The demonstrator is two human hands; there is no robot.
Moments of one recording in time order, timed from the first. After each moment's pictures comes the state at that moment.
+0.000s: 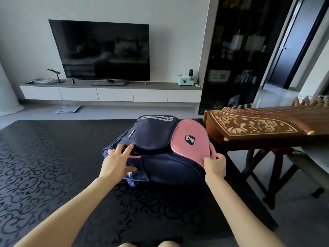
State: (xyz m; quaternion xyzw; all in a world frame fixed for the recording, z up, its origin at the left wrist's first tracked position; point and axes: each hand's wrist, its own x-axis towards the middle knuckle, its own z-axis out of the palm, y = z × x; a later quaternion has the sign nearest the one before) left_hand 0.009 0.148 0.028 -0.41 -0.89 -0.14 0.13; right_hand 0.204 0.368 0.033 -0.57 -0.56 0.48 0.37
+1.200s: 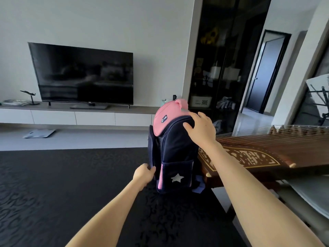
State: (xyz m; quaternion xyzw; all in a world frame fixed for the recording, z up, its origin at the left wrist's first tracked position) left_hand 0.017 0.364 0.061 -0.26 -0.85 -0.41 -0.22; right_hand 0.144 0.497 0.202 -0.33 -0.88 0.04 0.35
